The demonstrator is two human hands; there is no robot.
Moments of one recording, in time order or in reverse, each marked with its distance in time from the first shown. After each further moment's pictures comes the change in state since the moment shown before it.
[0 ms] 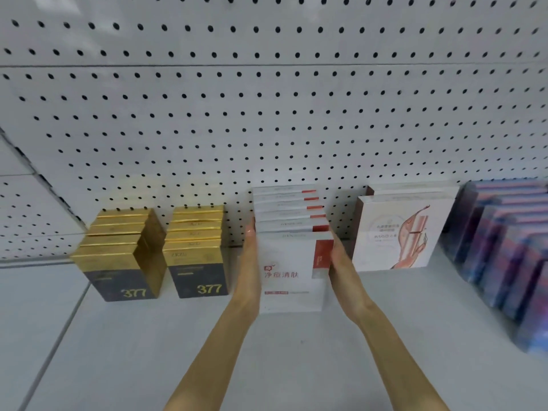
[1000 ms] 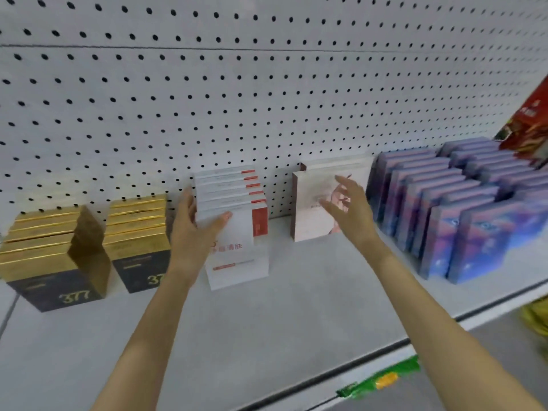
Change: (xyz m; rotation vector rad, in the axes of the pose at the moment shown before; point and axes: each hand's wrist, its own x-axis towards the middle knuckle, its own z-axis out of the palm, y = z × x) left_hand 0.000 0.028 0.000 0.561 0.082 0.300; right_hand -0.026 -0.070 -0.093 -0.580 0.494 -0.083
